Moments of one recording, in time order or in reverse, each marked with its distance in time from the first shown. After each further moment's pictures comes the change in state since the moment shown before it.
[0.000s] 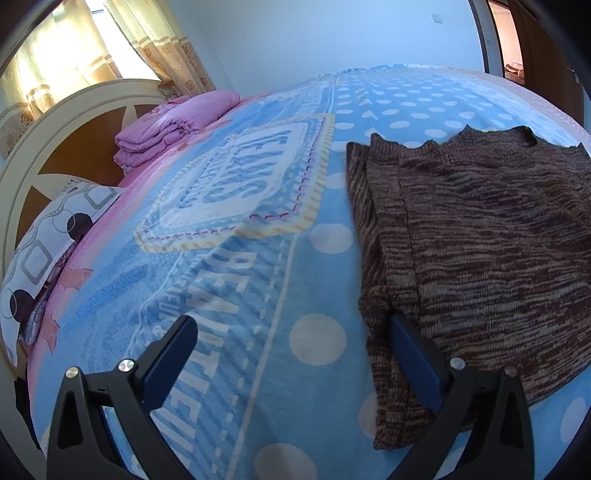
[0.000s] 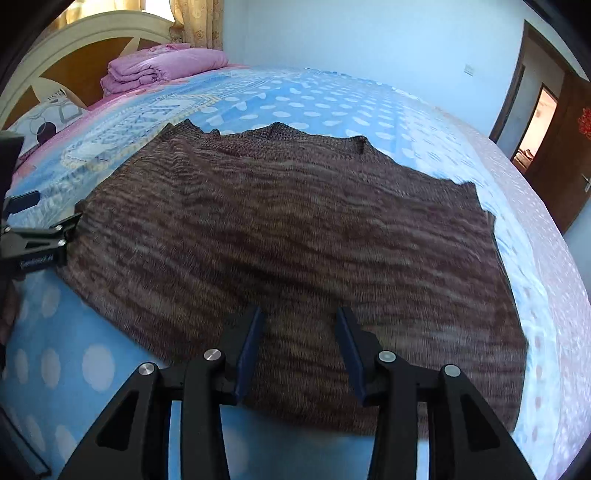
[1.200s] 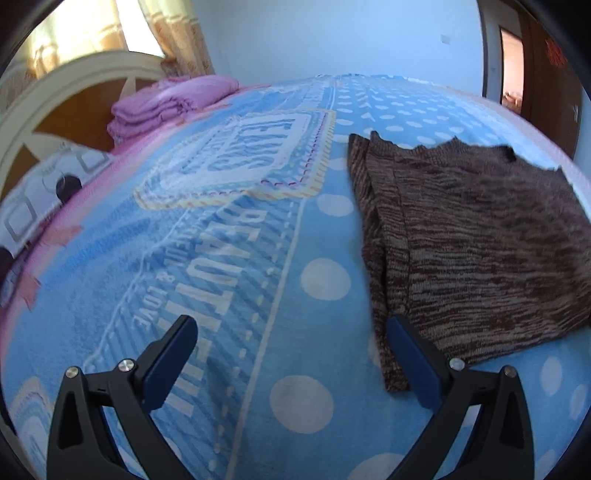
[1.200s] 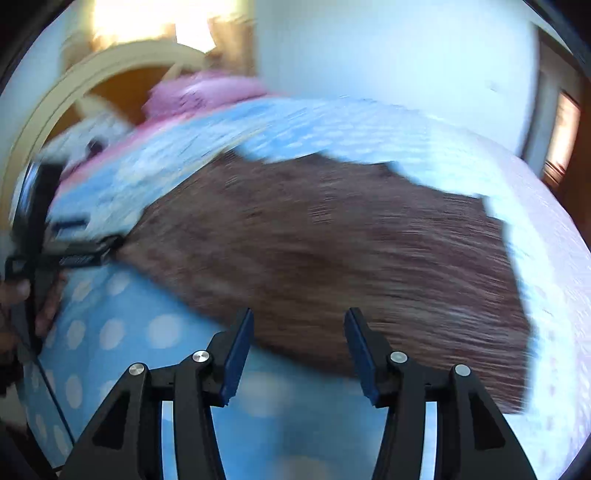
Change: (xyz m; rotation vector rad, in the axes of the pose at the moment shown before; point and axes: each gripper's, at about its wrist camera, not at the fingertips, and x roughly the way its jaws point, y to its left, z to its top) left arm -0.017 0.033 -0.028 -0.114 0.018 -0.138; right arm -0.038 -0.018 -0.014 0.017 -0.124 0.142
